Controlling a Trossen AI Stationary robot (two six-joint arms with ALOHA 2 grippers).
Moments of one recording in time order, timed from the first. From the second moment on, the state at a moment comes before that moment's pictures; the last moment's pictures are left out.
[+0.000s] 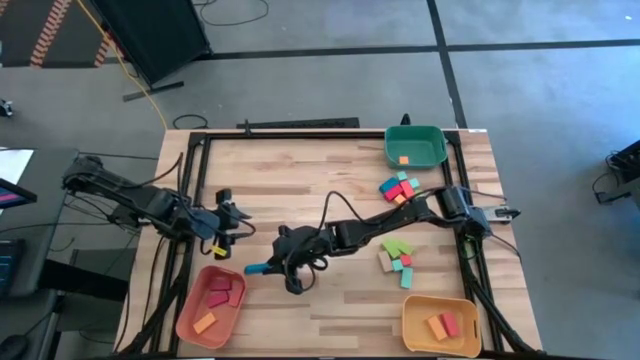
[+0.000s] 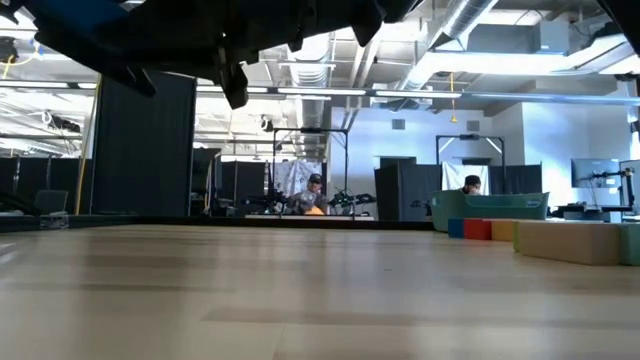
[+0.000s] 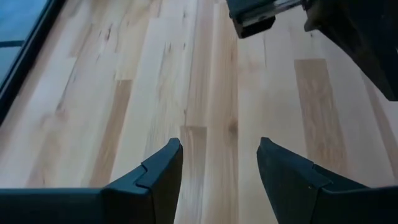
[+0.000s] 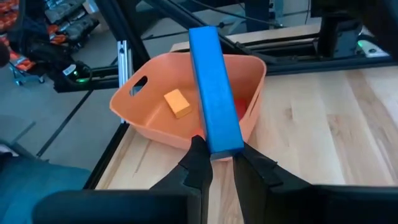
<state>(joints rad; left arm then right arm) -0.39 0.80 0.72 -0.70 -0.45 -0.23 0.20 2.16 1.62 0.20 -0.11 0.23</state>
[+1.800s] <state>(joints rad) -0.39 0.84 0.72 -0.83 -0.48 -0.27 0.19 2.51 2.13 -0.04 -0.34 0.14</state>
